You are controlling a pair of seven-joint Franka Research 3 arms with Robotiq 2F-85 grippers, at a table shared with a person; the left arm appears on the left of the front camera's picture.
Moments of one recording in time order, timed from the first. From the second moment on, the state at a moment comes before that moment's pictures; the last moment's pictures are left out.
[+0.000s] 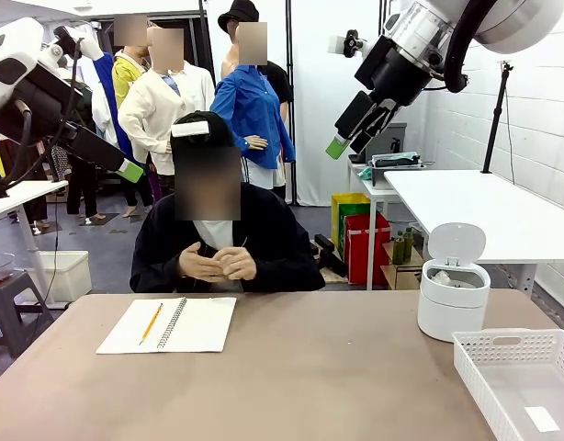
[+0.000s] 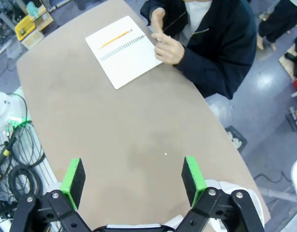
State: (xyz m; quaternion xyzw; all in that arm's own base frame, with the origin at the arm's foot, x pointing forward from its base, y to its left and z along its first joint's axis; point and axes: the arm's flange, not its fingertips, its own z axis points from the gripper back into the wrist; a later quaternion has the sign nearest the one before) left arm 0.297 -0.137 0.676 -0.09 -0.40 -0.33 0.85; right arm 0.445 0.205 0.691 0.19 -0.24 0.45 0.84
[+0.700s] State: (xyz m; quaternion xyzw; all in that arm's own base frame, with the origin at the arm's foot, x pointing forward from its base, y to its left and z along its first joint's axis) left arm 0.297 -0.137 0.676 -0.09 -0.40 -0.33 0.85; right arm 0.445 0.205 0.691 0.19 -0.24 0.45 0.84
